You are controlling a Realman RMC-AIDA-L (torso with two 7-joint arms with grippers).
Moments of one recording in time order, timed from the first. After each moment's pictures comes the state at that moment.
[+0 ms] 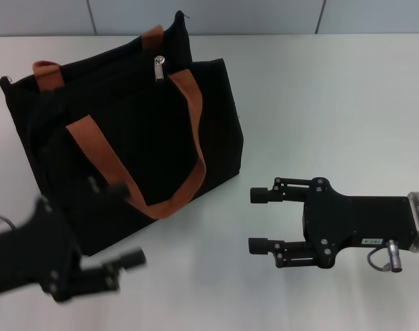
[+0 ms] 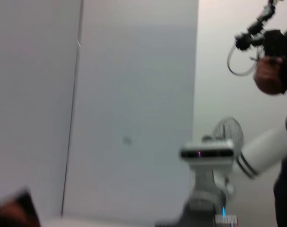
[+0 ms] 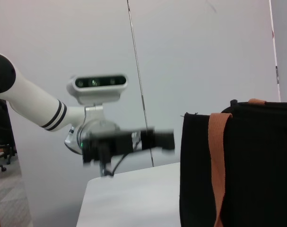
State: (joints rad) left arm -0.25 -2.04 0.82 0.49 1.70 1.97 -0.88; right arm 0.48 2.08 -0.94 -0.44 -1.78 -1.72 0.98
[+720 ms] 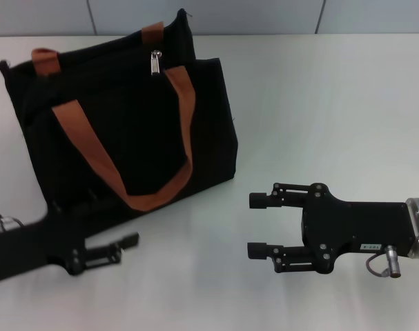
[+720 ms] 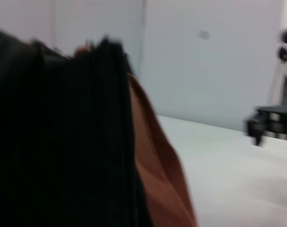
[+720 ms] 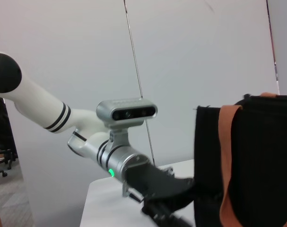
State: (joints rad) left arm -0.29 -2.02 0.73 0.43 1.84 1.62 -0.87; right arm 0.48 2.08 -0.93 -0.42 -1.79 -1.72 0.98
